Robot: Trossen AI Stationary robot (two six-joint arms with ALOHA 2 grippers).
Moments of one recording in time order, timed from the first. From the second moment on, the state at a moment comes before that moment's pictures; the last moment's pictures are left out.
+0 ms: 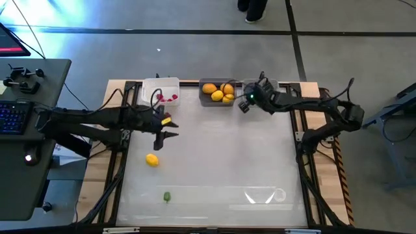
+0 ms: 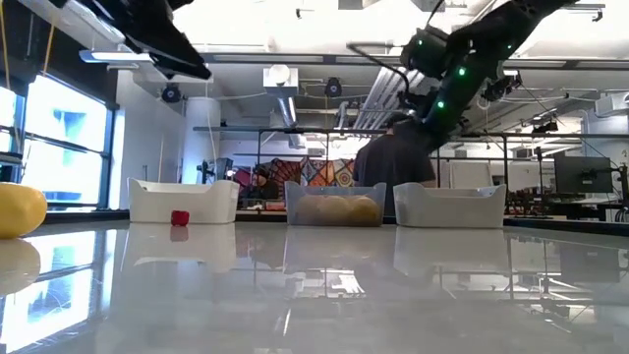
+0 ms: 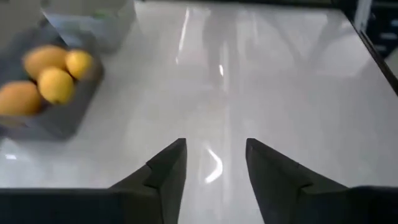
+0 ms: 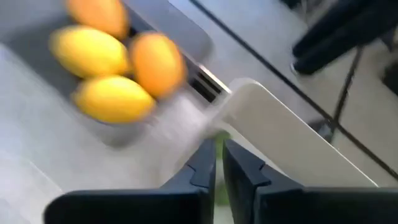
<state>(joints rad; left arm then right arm) 0.04 0.90 0.71 -0.39 -0.03 -0.02 -0.47 1.43 0.86 -0.27 0.54 0.08</state>
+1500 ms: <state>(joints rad) -0.45 1.40 0.78 -1.05 -0.09 -0.30 -0.16 1.31 0.70 0.00 0.53 0.11</state>
